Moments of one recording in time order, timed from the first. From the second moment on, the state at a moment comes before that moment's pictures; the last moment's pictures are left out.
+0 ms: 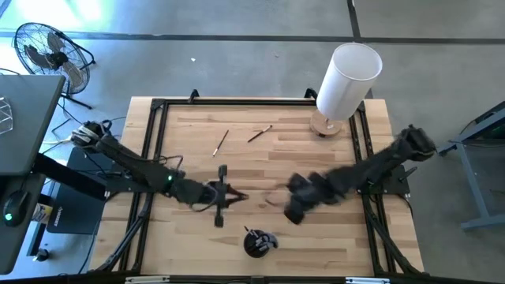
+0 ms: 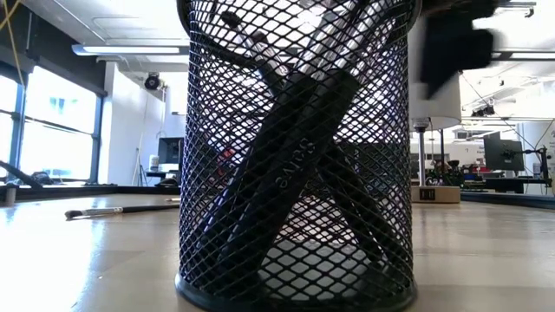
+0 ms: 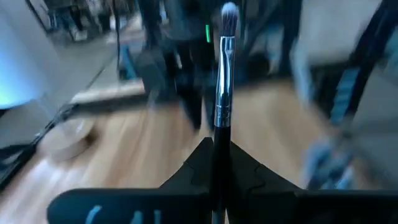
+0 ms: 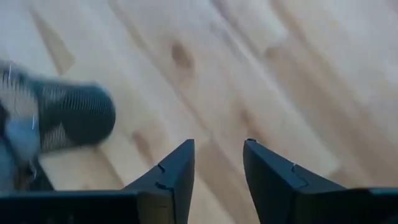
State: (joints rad) left arm -0.48 1.36 0.90 0.25 -0.48 0.03; right arm 0.43 1.54 1.18 -0.82 0.18 1.10
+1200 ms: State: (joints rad) left arm -0.69 2.02 1.11 0.90 -0.77 -0.17; right arm 0.81 1.38 0.67 -0.09 0.33 1.43
